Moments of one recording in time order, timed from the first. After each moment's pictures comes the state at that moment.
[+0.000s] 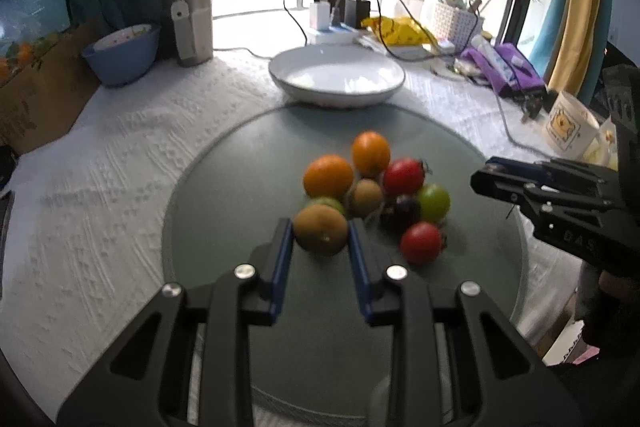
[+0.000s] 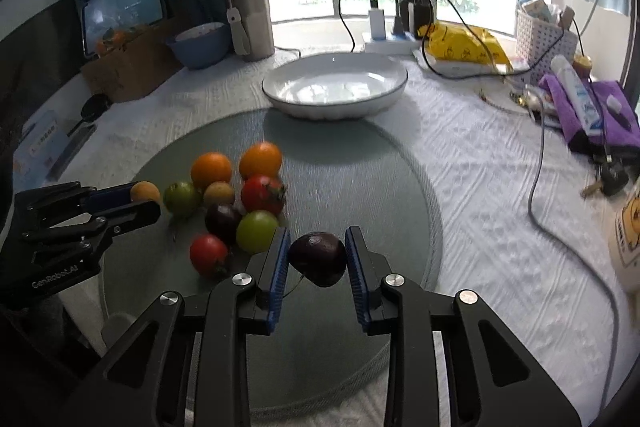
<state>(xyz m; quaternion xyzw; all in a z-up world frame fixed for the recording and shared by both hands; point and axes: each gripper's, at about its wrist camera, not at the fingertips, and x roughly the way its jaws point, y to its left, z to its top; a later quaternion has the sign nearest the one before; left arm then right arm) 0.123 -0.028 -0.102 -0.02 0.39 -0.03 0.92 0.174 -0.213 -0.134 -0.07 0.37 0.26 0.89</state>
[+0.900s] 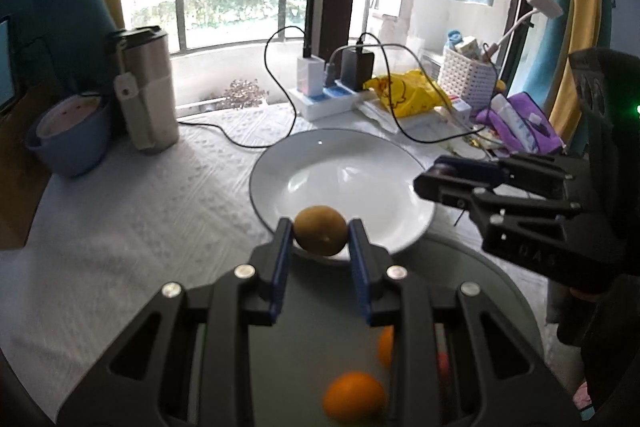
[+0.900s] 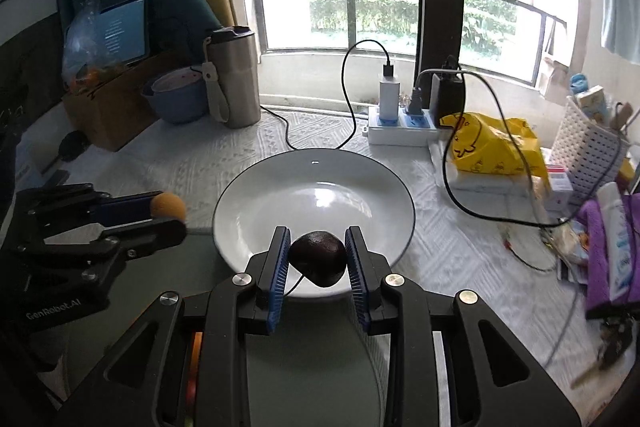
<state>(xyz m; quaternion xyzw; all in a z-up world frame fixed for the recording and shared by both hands) 0.273 -0.018 -0.078 -0.02 0.35 -0.07 0.93 0.317 -0.168 -0.107 -0.10 0.32 0.29 0.90</state>
